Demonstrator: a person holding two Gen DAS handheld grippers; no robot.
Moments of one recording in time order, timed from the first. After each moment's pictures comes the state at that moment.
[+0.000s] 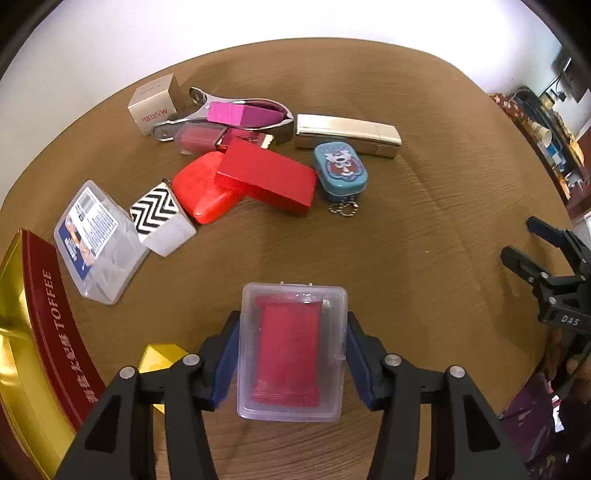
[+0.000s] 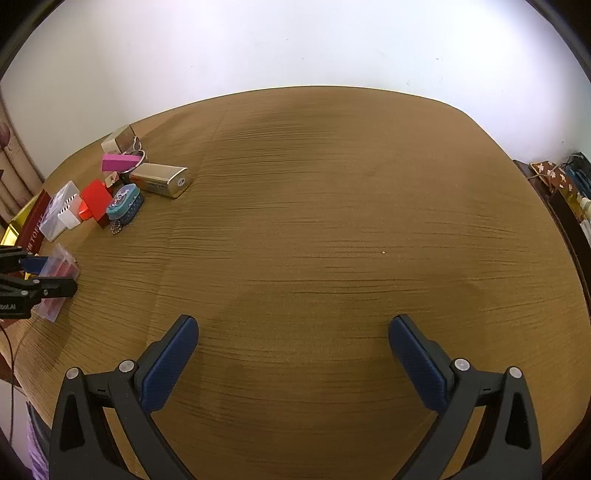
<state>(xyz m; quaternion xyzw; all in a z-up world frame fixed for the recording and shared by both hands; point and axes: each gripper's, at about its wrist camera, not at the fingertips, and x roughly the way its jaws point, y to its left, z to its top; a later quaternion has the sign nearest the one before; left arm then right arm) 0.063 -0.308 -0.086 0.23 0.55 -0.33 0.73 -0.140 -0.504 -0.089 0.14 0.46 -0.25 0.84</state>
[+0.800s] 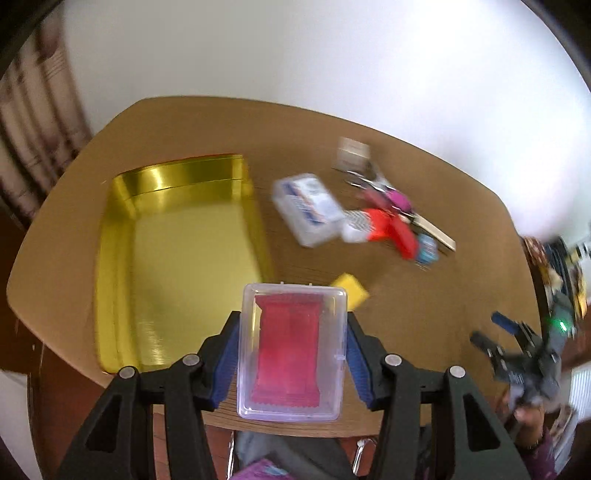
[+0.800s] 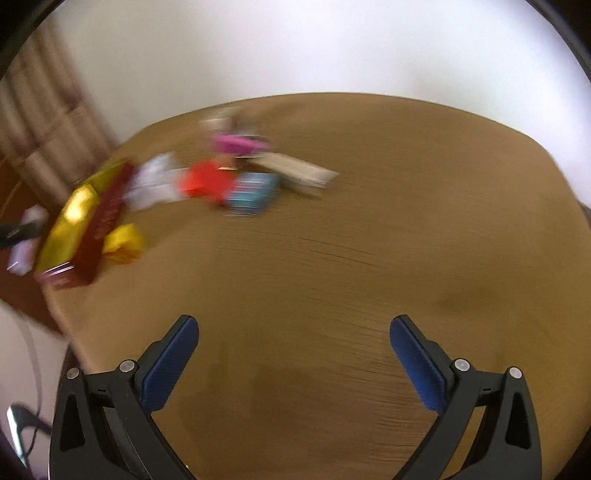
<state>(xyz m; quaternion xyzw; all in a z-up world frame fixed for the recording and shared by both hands) 0.069 -0.135 0.014 0.02 0.53 -0.19 0.82 -0.090 -0.435 -0.061 0.13 0.48 -0.07 0.87</state>
